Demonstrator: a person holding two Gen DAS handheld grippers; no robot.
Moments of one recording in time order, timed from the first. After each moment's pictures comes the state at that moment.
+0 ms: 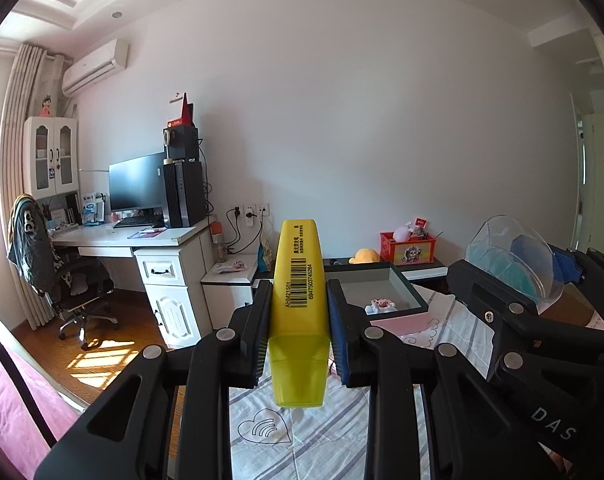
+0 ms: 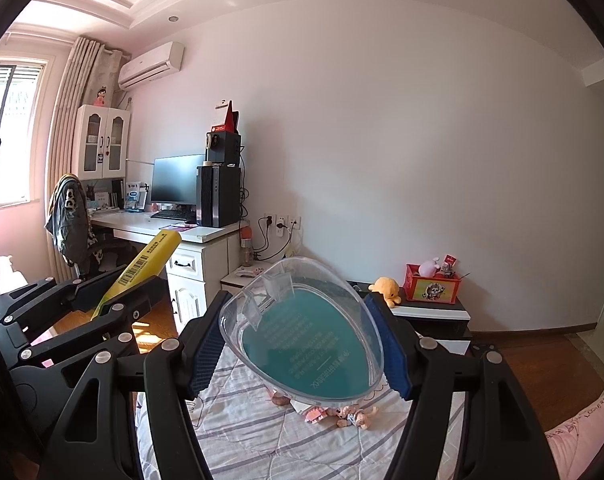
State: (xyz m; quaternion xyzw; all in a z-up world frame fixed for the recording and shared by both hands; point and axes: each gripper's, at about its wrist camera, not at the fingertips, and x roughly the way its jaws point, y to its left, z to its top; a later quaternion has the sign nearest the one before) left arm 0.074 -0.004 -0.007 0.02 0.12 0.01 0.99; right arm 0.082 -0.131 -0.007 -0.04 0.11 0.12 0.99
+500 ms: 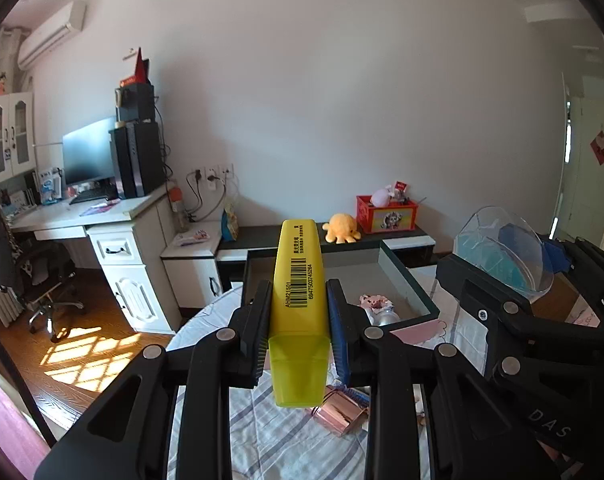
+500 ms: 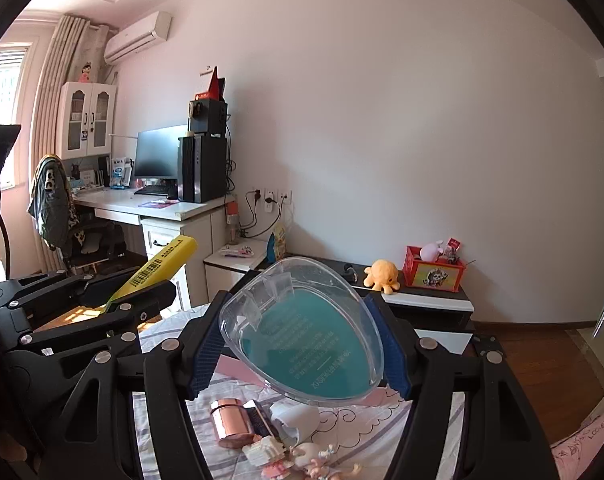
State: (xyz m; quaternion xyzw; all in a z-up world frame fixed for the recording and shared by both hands) left arm 0.247 -0.022 -0.034 0.02 0.22 -0.06 0.97; right arm 0.234 -0.146 -0.033 -0.05 0.16 0.11 0.98
